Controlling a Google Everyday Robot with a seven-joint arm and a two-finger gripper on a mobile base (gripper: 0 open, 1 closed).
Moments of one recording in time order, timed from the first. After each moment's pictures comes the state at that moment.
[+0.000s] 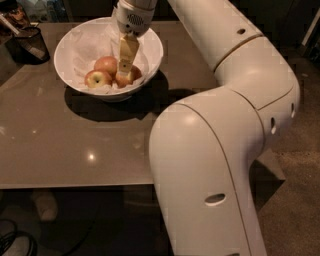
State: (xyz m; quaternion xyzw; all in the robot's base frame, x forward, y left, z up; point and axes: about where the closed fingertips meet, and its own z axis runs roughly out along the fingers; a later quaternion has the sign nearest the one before) arm 0.681 0.081 0.933 -0.72 0.67 0.10 0.16
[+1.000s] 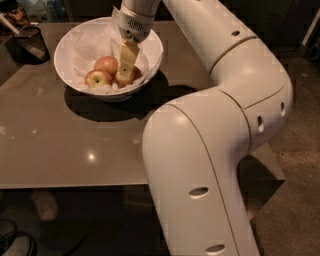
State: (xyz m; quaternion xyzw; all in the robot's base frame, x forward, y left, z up) arm 0.686 0.080 0.914 -0.70 0.69 0.11 0.14
